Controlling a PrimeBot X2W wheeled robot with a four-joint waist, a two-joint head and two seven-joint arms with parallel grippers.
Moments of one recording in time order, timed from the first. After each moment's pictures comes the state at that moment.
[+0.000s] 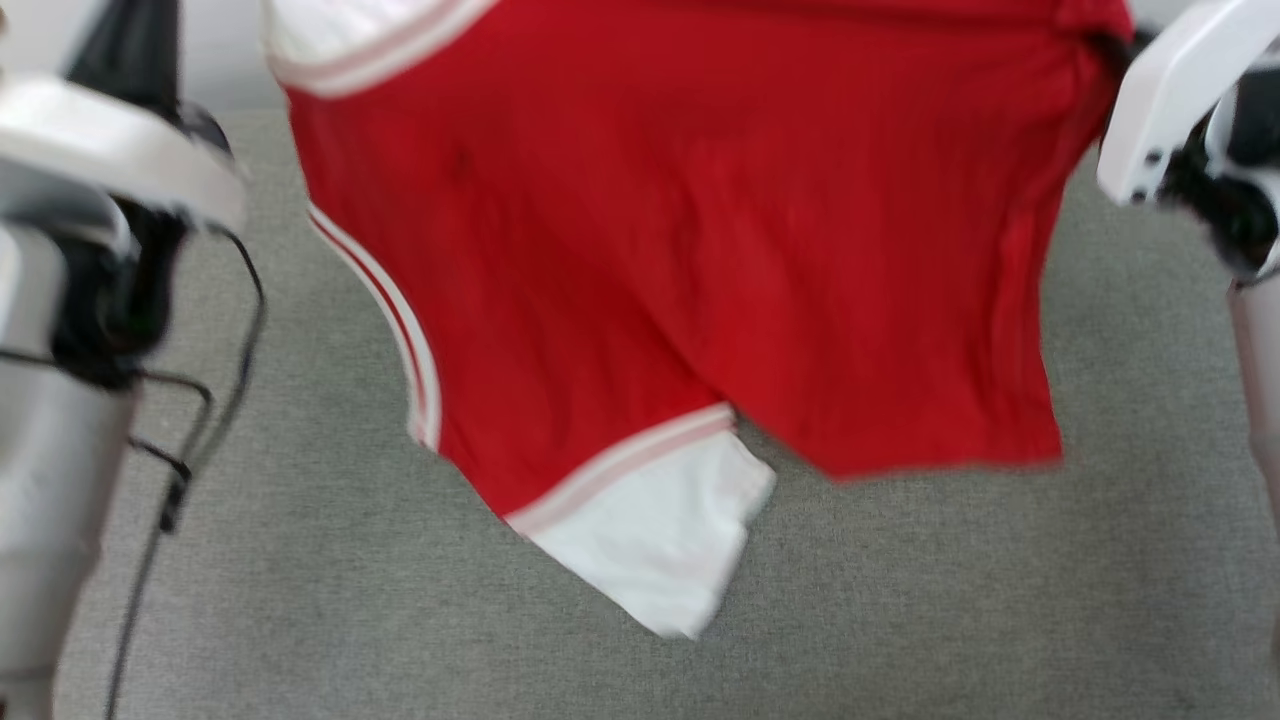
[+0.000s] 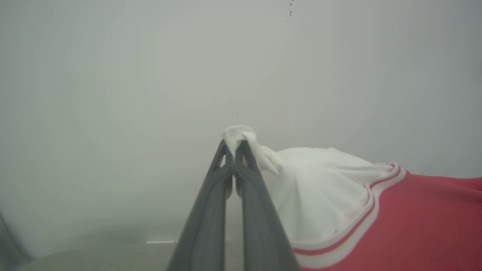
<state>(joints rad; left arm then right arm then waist) -0.83 0.55 -0.34 0.27 -0.80 0.09 -0.09 -0.97 -0.27 0.12 0.56 0.32 0.13 0.49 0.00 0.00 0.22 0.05</state>
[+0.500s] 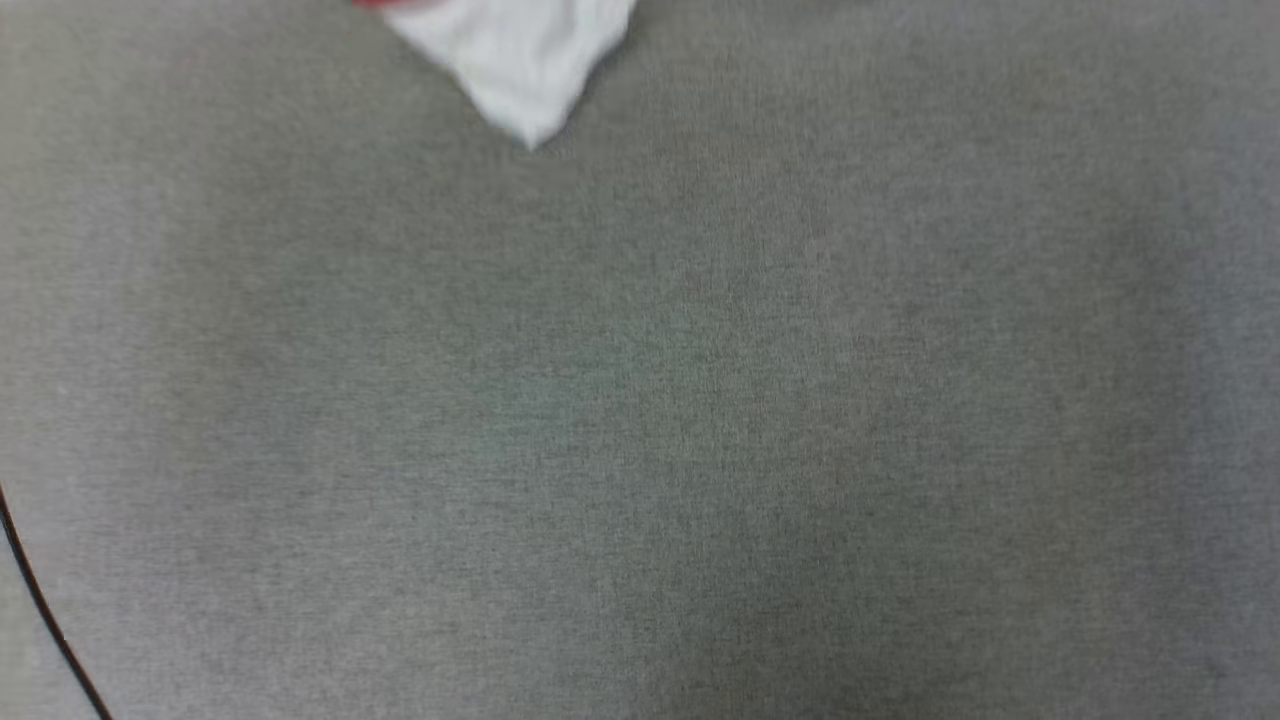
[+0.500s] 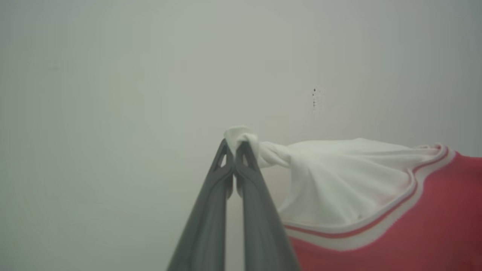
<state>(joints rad) -1.43 0.57 -0.32 0.58 -0.70 0.00 -0.18 -1.46 -0.21 0.00 0.61 0.19 0.13 0.29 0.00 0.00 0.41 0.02</state>
